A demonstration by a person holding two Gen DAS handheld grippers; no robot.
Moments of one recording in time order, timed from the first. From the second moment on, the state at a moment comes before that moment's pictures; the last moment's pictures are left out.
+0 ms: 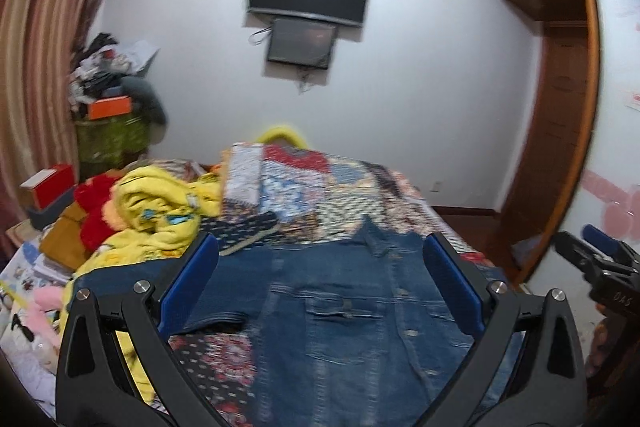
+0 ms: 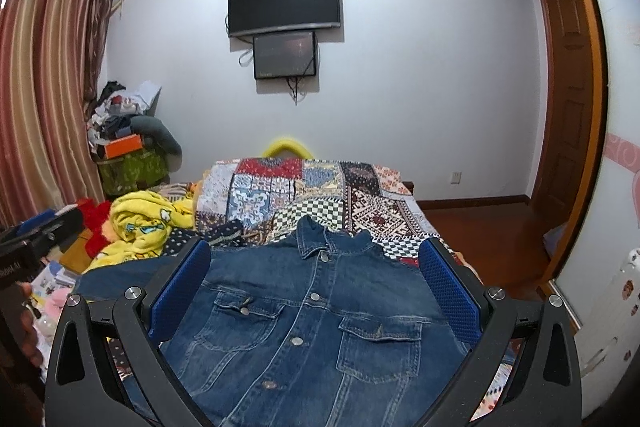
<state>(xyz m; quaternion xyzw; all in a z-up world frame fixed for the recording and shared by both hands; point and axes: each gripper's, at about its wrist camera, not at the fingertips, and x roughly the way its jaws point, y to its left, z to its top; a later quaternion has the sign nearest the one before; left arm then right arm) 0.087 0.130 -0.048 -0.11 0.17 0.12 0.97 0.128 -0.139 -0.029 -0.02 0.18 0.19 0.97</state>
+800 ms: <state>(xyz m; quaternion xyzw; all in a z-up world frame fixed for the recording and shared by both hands) 0.090 0.387 -0.272 -0.37 0.35 0.23 0.83 0.274 -0.126 -0.145 -0.02 0.43 0.14 0.89</state>
